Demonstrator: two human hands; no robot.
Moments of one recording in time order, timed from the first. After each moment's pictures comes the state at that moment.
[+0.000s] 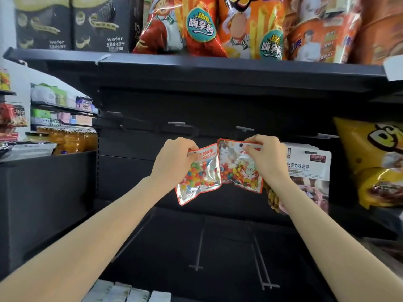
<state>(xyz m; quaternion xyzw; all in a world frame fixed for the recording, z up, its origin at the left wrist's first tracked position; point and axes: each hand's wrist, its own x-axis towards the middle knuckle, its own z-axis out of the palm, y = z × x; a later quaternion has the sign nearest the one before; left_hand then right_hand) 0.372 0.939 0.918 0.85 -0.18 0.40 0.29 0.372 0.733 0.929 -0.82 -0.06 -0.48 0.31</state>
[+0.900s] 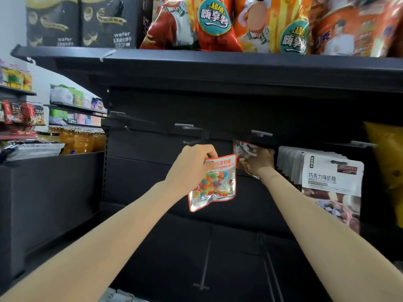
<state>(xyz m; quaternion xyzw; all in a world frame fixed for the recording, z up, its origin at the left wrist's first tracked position) 0.402 0.925 0.918 0.86 -0.22 0.34 0.31 0.504 0.727 0.932 -0.86 0.04 -0.34 0.38</state>
